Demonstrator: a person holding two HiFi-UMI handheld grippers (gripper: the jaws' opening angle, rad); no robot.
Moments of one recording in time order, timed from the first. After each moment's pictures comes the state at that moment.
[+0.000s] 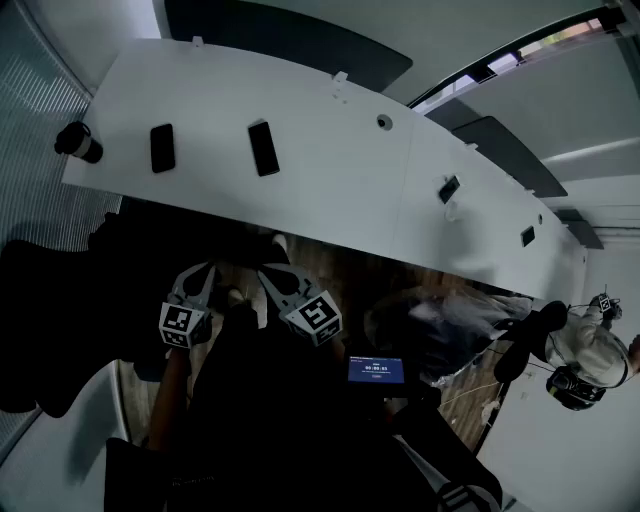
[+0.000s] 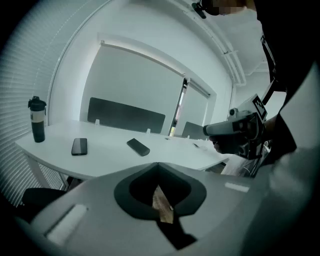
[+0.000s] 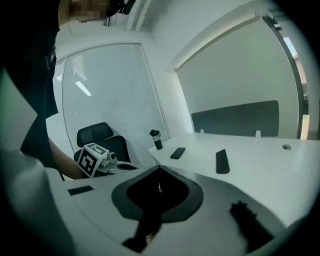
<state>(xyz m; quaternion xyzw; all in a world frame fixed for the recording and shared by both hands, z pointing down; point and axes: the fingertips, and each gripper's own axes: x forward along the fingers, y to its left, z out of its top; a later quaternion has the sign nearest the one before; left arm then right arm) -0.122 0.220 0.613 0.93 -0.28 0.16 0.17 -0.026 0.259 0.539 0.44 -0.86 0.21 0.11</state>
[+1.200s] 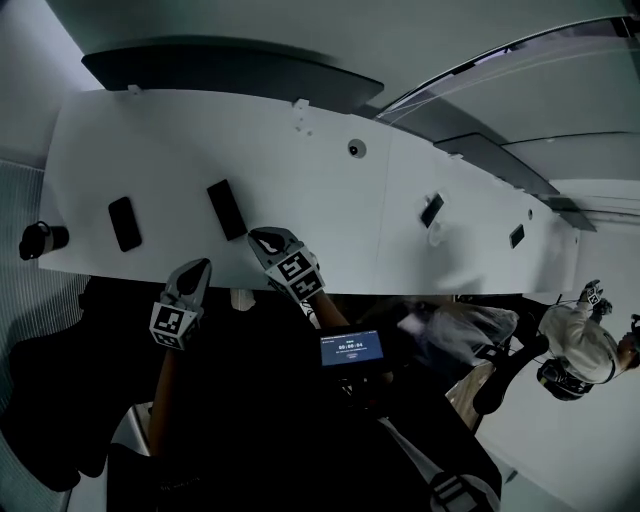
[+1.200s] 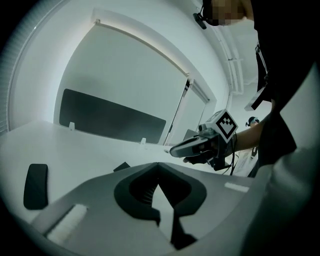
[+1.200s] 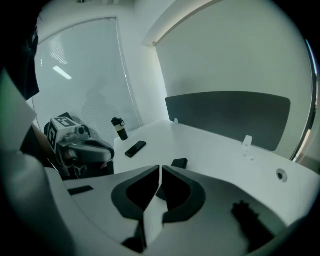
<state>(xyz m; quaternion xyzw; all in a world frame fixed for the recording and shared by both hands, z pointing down) 0.025 0.045 0.590 0.95 -0.21 0.14 0.20 0.127 0.029 0.595 0.45 -0.82 0.26 0.23</state>
